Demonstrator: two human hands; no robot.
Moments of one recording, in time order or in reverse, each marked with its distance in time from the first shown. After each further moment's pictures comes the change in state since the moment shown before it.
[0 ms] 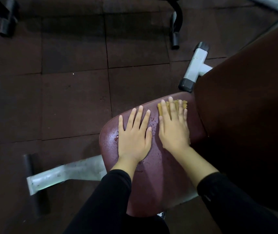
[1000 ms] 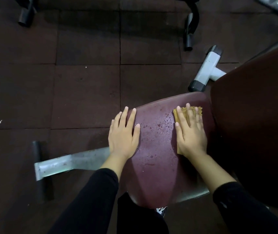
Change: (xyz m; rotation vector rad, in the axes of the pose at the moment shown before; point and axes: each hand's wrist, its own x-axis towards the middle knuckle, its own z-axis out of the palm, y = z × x) left_hand -0.029 -0.060 -0.017 -0.206 -0.017 -0.247; right_hand -0.028 0.013 0.000 0.076 -0.011 -0.014
